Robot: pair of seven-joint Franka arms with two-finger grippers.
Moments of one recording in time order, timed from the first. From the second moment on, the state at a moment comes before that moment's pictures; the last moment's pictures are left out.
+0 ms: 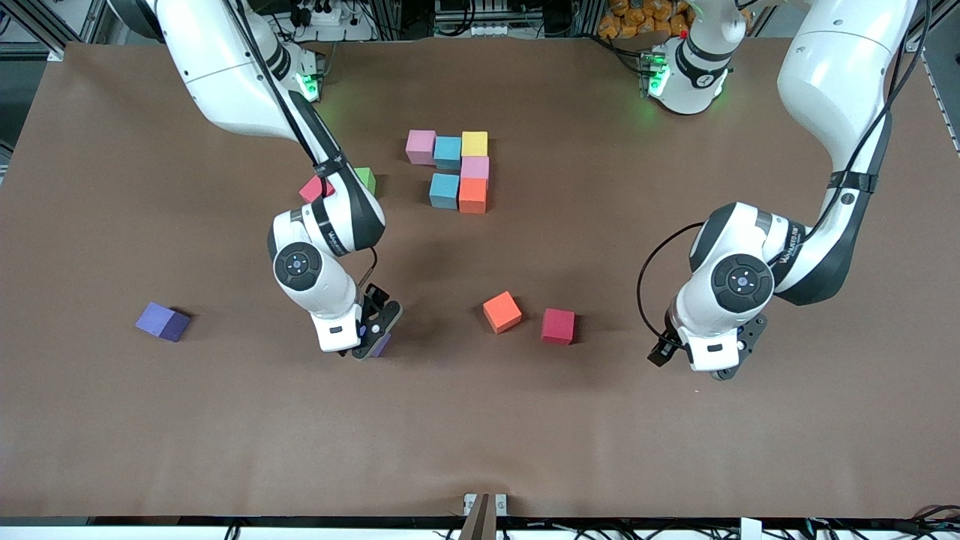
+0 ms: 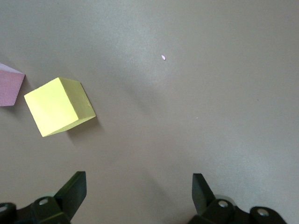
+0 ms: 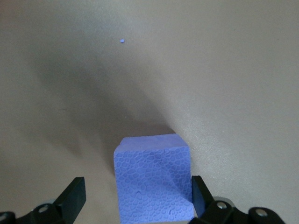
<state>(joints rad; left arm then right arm) 0.02 0.64 -0.42 -1.49 0.37 2.02 -1.39 0.47 0.68 -0.08 -1.65 0.11 2.40 -0.62</state>
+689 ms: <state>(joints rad) 0.03 0.64 -0.42 -1.49 0.37 2.02 -1.39 0.48 0.72 -0.08 -1.64 0.11 2.40 -0.62</state>
